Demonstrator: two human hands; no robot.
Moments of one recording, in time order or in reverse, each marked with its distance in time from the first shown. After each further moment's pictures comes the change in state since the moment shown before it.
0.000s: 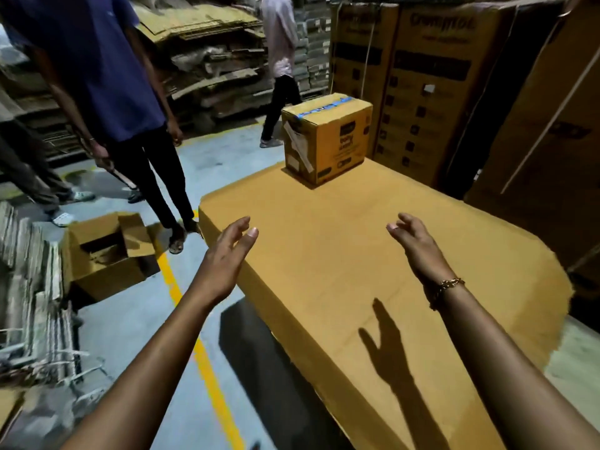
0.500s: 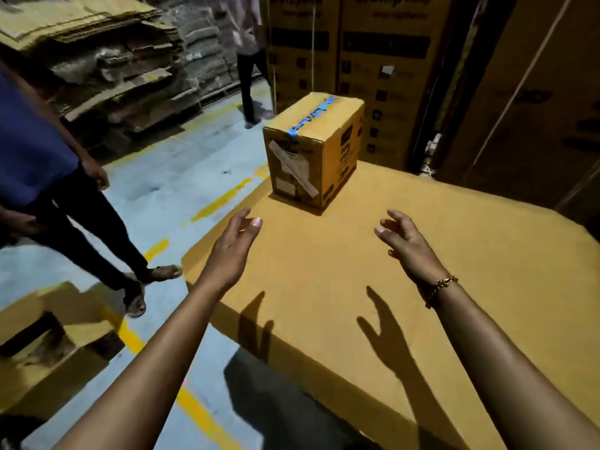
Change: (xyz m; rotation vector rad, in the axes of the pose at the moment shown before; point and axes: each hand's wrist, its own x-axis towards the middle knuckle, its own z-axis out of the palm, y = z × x) left_hand 0.311 -0.071 -0.078 -0.021 -0.300 0.041; right_hand 0.160 -0.037 0.179 0.053 0.182 0.102
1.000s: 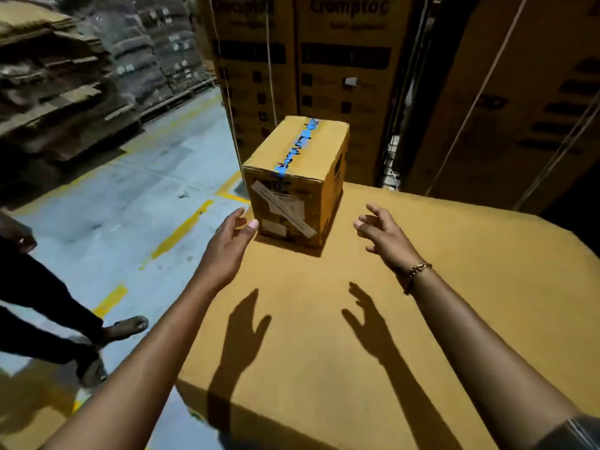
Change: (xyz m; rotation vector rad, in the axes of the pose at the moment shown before) left_hand 0.201 -0.003 -0.025 0.023 -0.154 0.114; right_hand 0.150 -0.045 0.065 0.024 0.154 0.057
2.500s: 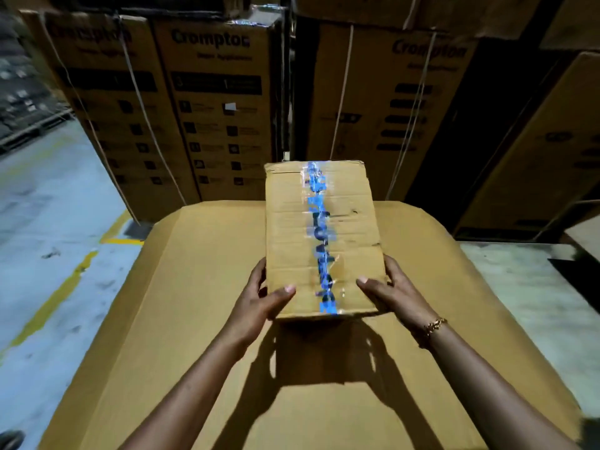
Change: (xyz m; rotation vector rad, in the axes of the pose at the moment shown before) left_hand -0.066 0.047 0.144 -0.418 -0.616 -0.042; right_hand -0.150 0.059 -0.114 0.002 0.303 0.130
